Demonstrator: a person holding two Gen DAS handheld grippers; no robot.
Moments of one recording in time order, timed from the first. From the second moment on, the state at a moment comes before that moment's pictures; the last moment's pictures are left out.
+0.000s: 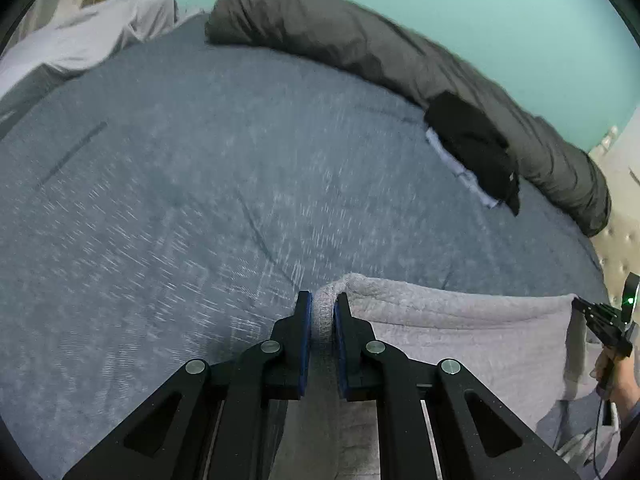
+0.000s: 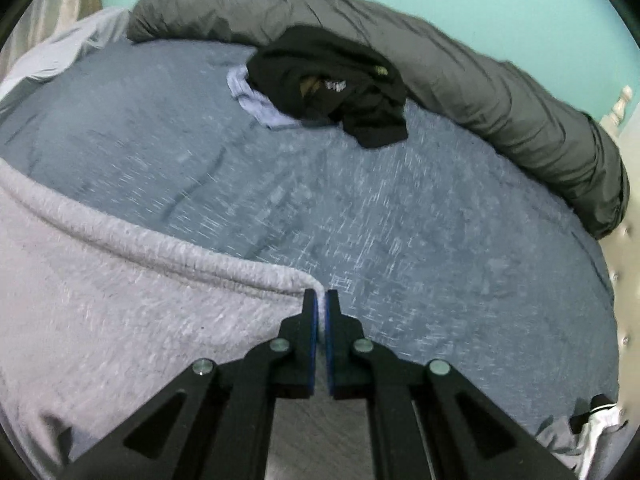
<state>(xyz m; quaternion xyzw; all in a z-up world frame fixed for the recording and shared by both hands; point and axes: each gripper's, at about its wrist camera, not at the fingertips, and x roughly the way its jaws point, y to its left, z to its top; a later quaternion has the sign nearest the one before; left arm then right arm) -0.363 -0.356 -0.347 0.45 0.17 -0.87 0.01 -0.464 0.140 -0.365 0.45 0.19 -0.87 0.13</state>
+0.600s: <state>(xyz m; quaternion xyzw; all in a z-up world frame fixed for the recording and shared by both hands) -0.290 -0.367 -0.334 0.48 0.18 -0.86 -0.02 -0.385 0.186 -0.322 0.43 0.02 -0.89 0.14</state>
